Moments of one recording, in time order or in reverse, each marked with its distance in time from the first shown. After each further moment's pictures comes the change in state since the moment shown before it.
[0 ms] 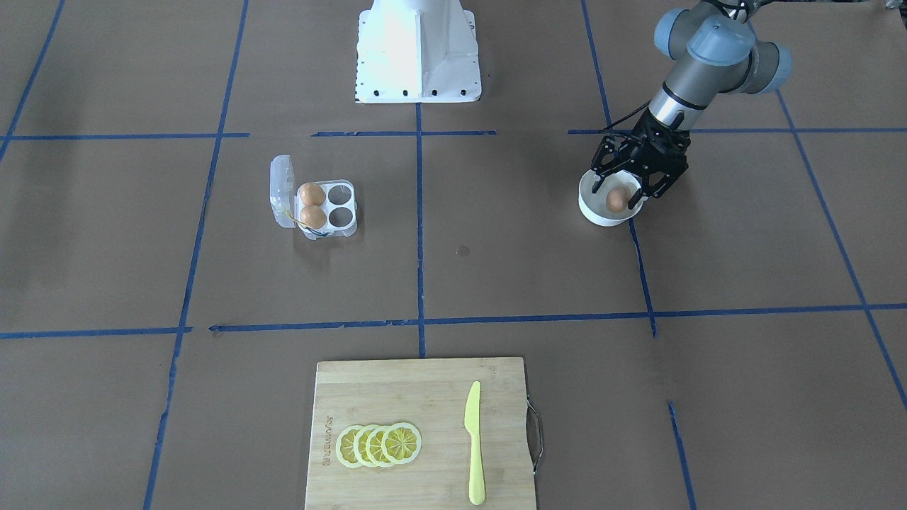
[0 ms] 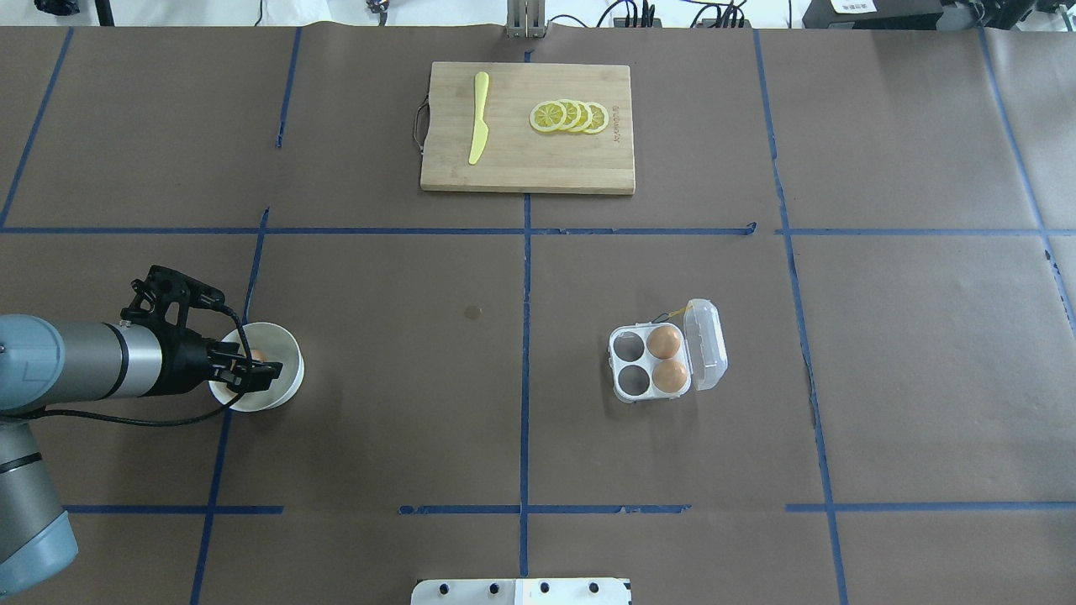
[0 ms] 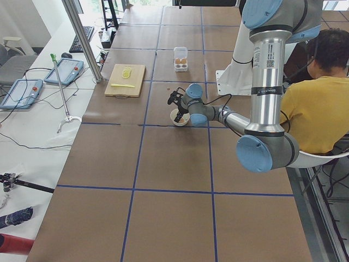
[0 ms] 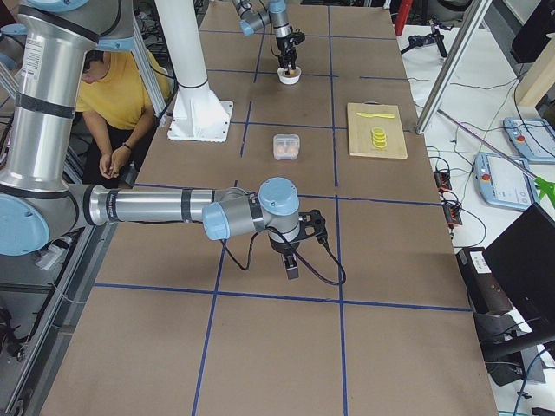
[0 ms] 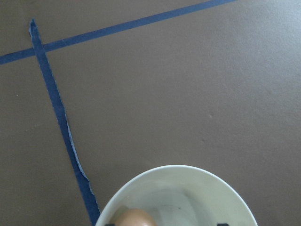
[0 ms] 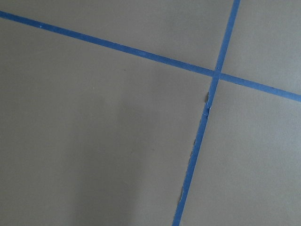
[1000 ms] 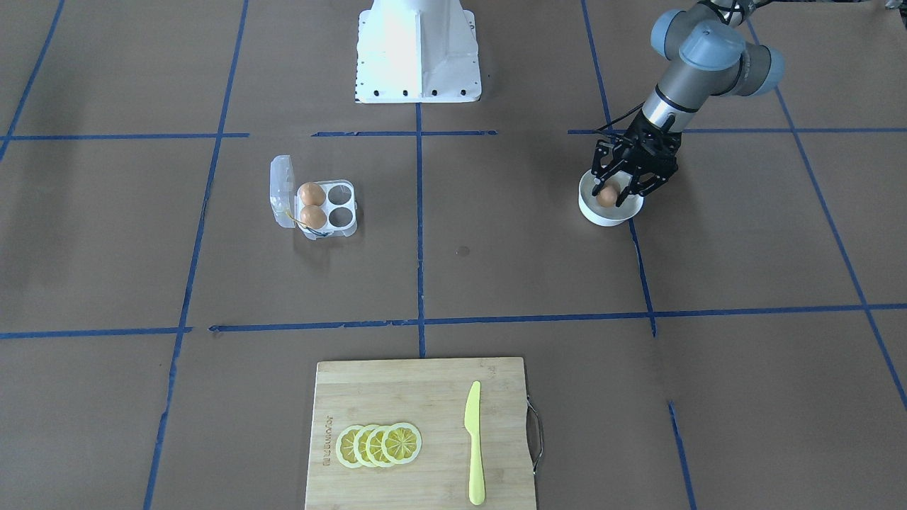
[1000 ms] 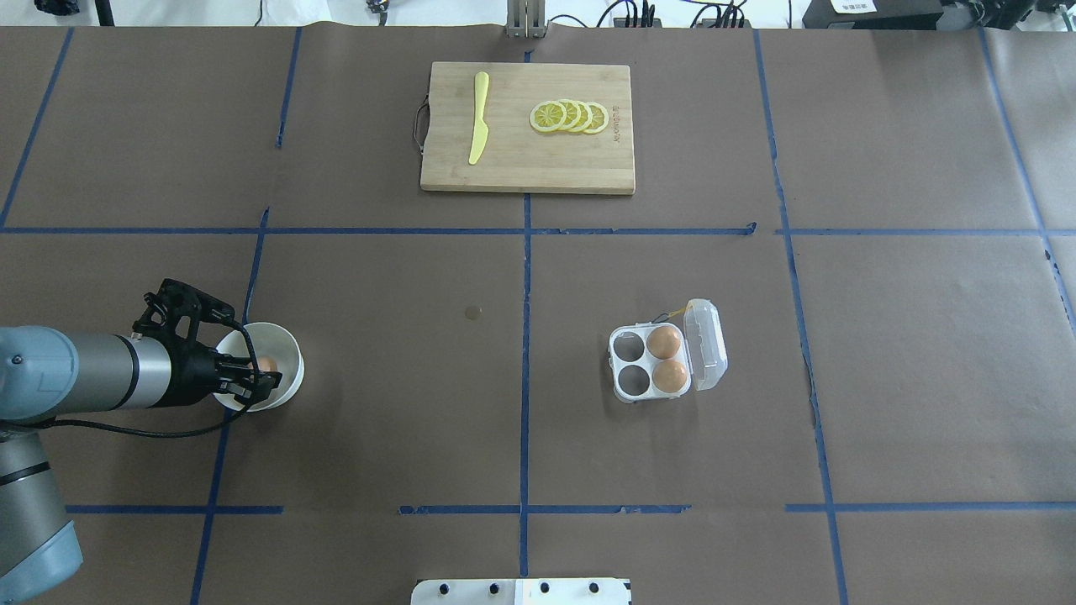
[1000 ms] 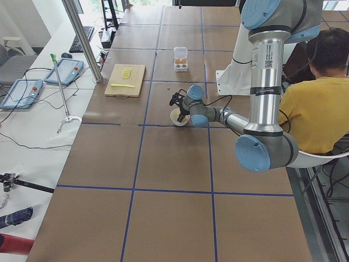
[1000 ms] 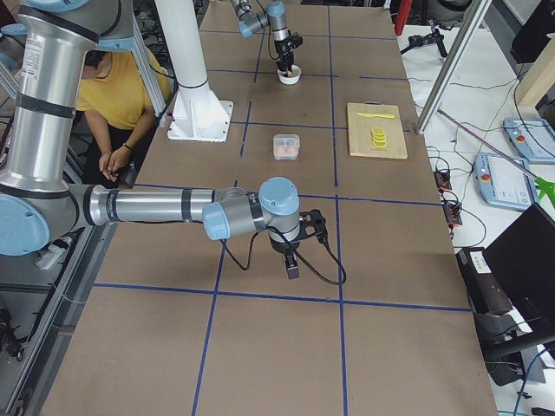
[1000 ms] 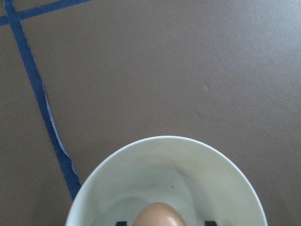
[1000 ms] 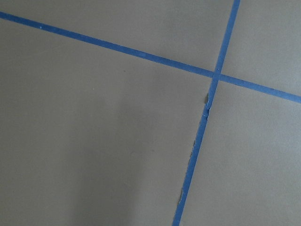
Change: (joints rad) left arm 0.025 -0.004 0.011 0.000 0.000 0.017; right arm 0.000 0.002 0.000 0.000 -0.002 0.000
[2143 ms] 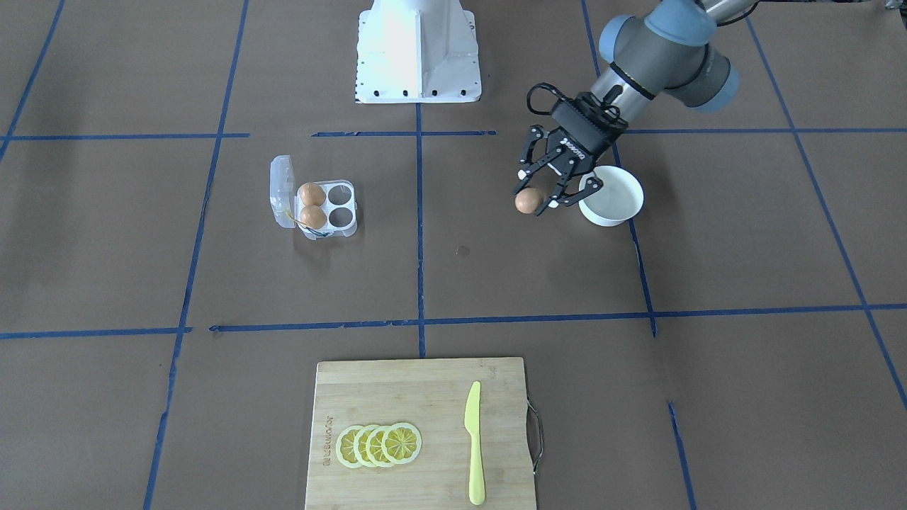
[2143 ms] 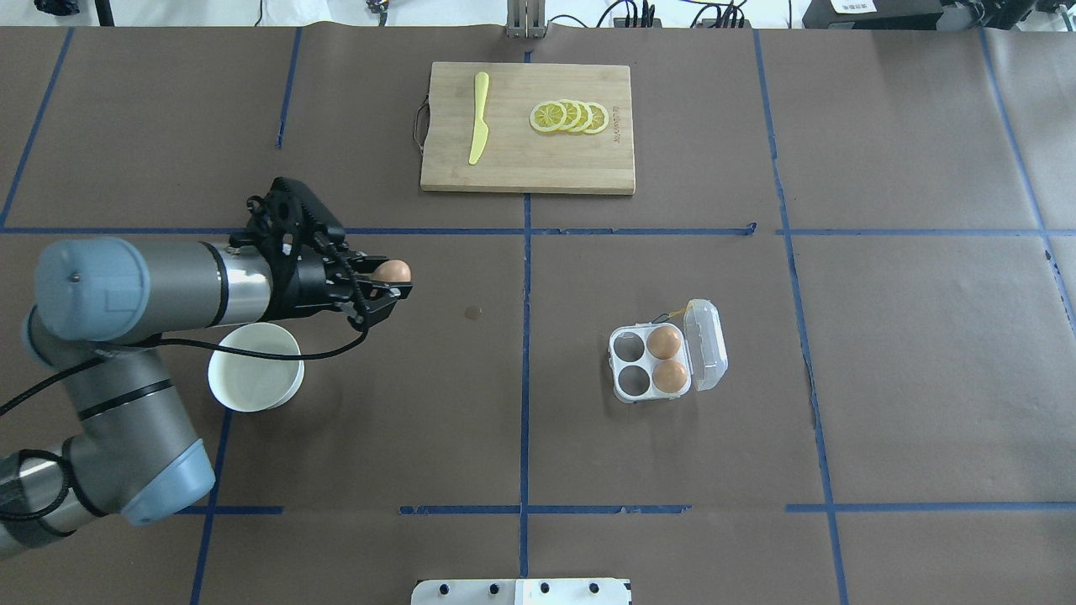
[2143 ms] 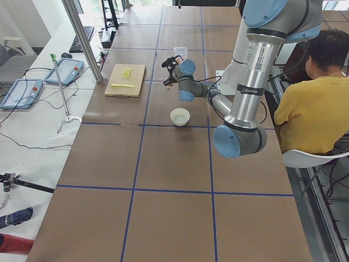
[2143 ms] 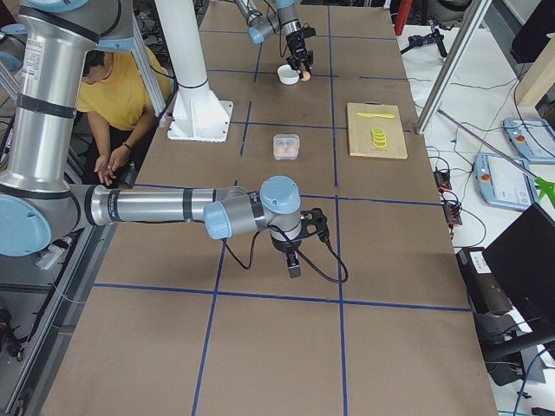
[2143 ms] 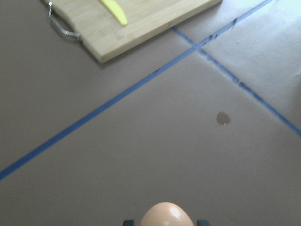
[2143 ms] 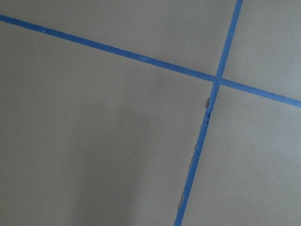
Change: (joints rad) left arm -0.056 -0.362 0.052 -0.107 0.004 0.298; right arm 0.000 0.008 0.000 0.001 0.000 0.000
